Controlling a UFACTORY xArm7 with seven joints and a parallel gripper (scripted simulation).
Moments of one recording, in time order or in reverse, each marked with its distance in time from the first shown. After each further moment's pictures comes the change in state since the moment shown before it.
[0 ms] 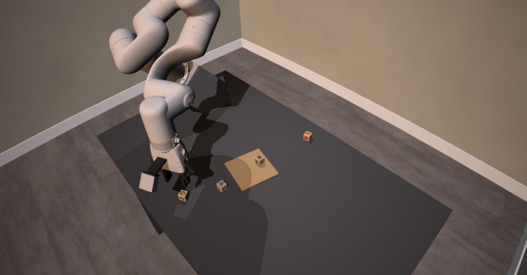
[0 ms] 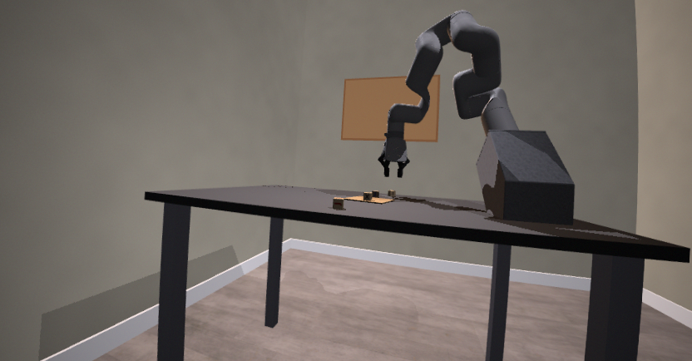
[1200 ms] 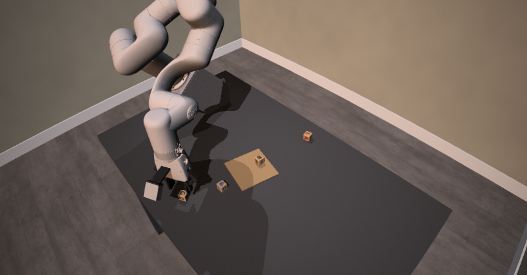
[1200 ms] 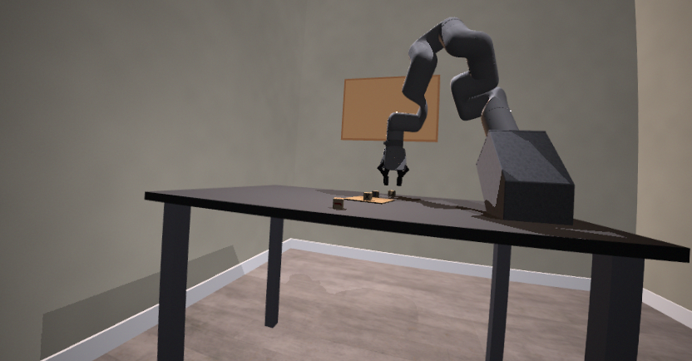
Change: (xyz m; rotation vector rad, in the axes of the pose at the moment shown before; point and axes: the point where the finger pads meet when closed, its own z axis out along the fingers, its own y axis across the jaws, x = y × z) arm 0.000 -0.001 0.038 0.000 -0.001 0.000
